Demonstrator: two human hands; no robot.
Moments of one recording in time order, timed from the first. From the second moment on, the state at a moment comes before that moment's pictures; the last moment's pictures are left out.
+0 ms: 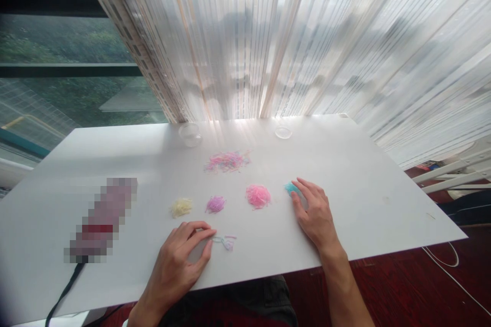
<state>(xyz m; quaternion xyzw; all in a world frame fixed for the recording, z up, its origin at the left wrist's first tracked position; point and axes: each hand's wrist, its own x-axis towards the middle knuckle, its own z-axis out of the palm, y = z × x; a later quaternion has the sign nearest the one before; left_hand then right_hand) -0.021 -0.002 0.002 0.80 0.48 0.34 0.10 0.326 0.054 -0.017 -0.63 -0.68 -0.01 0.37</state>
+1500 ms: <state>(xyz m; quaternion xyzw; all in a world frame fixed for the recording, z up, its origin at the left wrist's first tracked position) 0.000 -0.001 0.006 0.73 0.44 0.42 0.31 0.200 0.006 0.007 -0.38 -0.79 0.18 0.45</state>
